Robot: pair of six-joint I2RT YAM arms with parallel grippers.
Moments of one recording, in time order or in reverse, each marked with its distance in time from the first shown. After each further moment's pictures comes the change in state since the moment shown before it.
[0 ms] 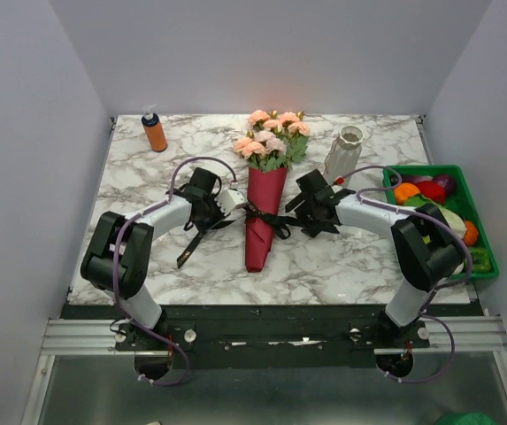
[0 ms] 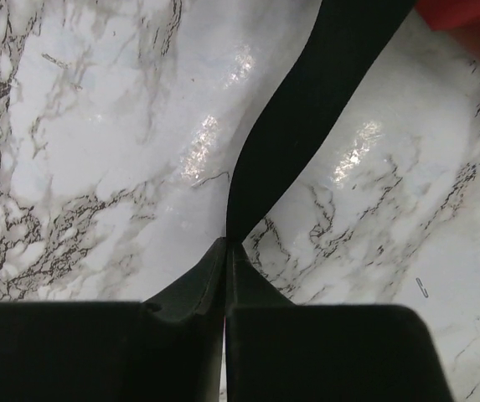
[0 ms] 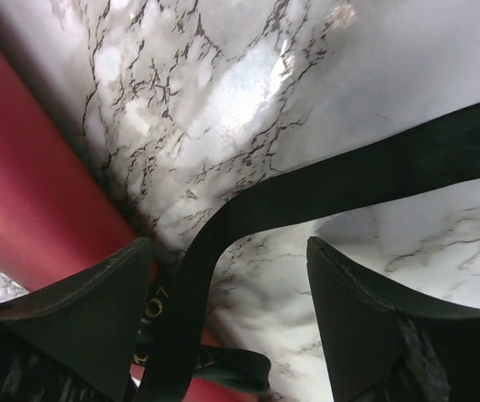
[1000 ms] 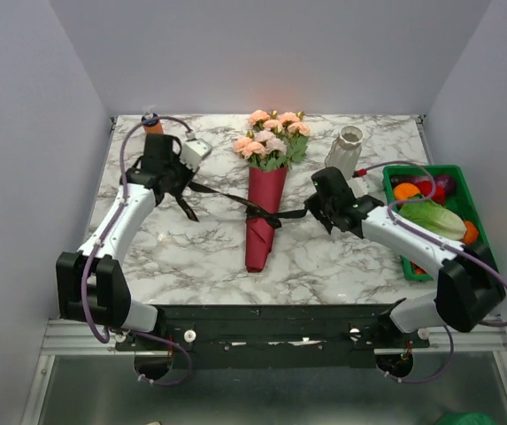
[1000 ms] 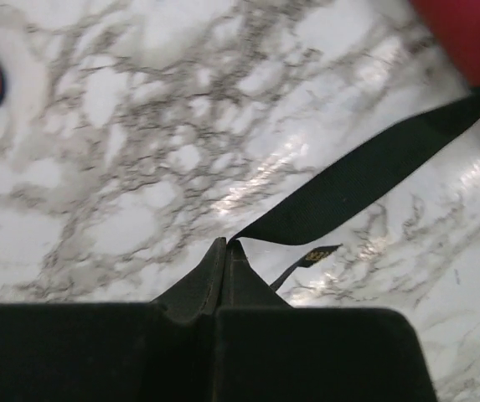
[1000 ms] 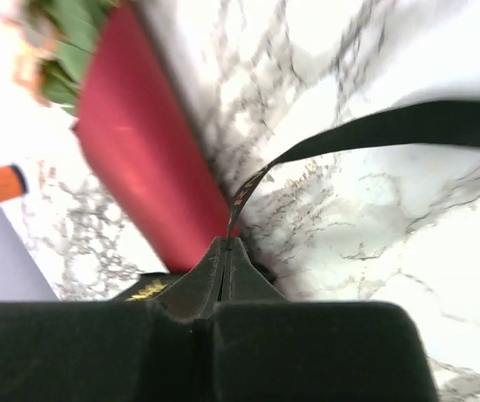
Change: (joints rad) left arm 0.172 -0.229 0.195 -0.130 -0.009 -0.126; right arm 0.034 -0.265 -0.066 0.009 0.159 0.040
